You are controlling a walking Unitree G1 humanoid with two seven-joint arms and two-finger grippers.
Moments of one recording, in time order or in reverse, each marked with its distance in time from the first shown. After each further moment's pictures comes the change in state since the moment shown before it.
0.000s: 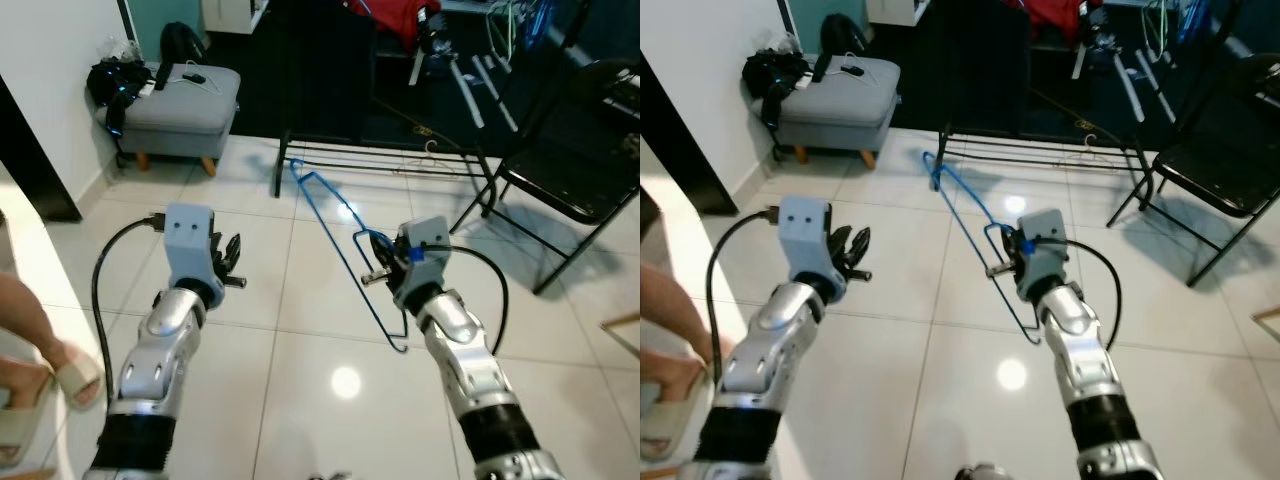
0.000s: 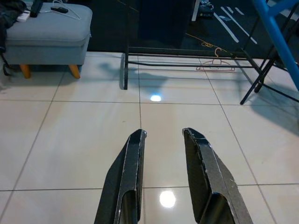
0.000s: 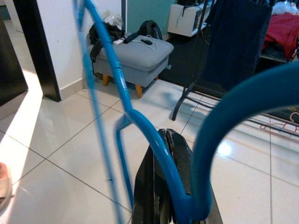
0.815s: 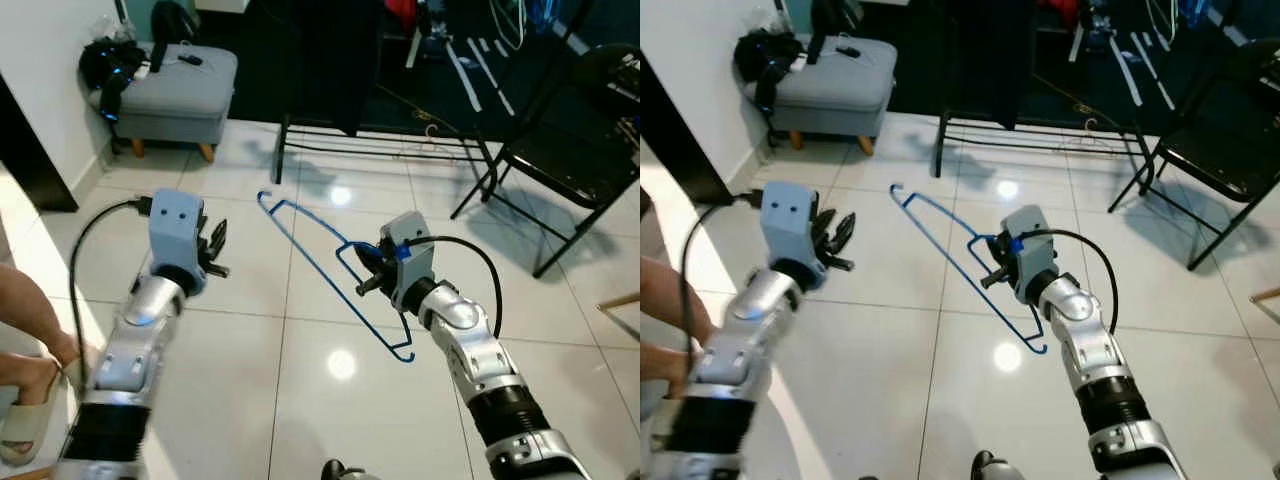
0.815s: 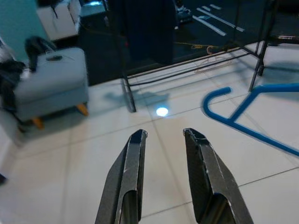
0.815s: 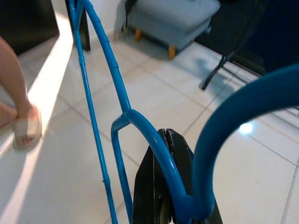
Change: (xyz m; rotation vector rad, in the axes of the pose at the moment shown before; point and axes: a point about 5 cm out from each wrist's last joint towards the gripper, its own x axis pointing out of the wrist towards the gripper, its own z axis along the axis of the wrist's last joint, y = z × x) left arm -0.002 0.022 0.031 0.314 -0.149 -0.133; right arm 0.004 -0.010 -0.007 -0.118 0.161 0.223
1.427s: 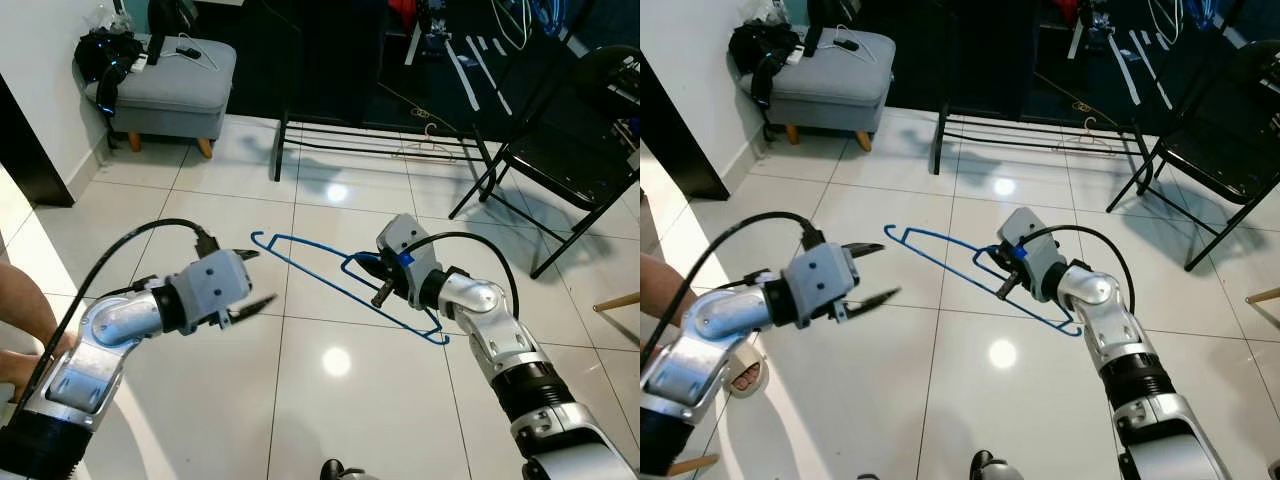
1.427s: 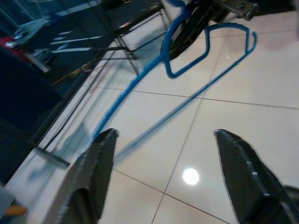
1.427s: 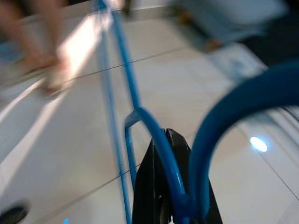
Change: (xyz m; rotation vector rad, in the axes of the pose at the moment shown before) left arm -0.026 -0.033 0.017 0.365 -0.134 -0.771; right arm -0.006 -0.016 0.010 -0.234 0.063 0.311
